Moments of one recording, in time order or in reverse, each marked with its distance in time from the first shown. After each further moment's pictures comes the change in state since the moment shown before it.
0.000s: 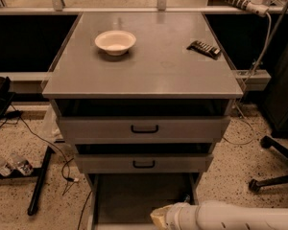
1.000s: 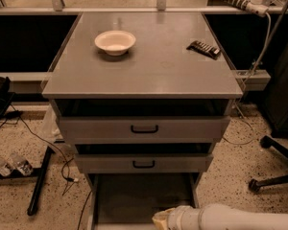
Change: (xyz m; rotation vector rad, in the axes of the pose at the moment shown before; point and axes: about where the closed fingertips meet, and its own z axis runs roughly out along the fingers) arm 0.002 0.011 -0.019 0.011 0.015 -0.021
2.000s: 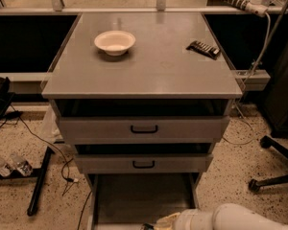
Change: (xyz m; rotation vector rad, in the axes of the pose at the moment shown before) arm -0.010 0.036 -0.061 -0.079 0.022 -0.042
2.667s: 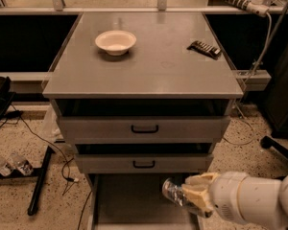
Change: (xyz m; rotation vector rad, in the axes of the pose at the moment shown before) arm -0.112 -0.010 -0.182 0.198 -0.136 -0.117
